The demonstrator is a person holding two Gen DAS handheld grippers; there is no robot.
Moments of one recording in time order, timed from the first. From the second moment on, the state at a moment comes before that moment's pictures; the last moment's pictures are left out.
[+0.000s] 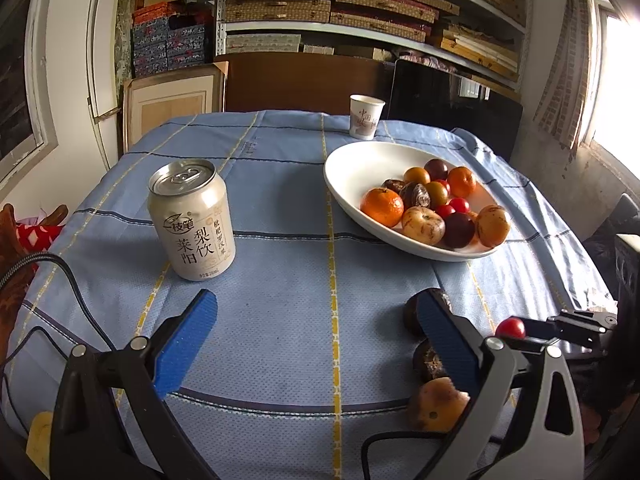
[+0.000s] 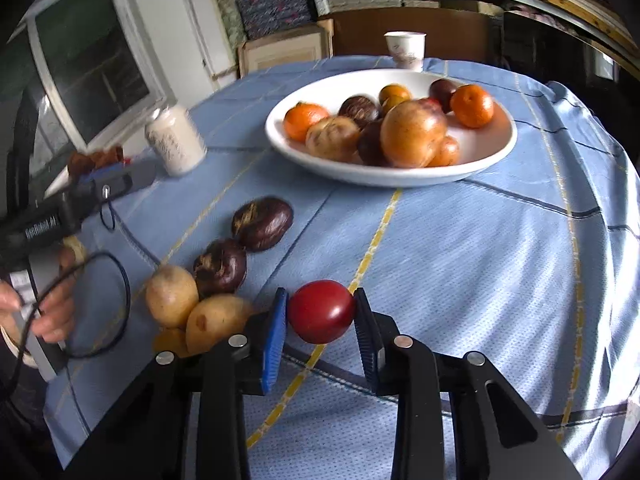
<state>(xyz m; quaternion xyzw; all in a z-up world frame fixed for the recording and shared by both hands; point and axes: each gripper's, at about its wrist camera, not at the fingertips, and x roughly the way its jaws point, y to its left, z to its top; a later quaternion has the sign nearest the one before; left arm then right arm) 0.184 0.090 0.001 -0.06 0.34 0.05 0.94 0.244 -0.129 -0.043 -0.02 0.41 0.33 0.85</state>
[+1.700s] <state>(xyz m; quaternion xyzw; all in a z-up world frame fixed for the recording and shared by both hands) 0.162 0.047 -0.009 -0.02 0.38 -0.08 0.92 0.236 -0.162 -0.014 0.02 0.31 0.30 0.90</state>
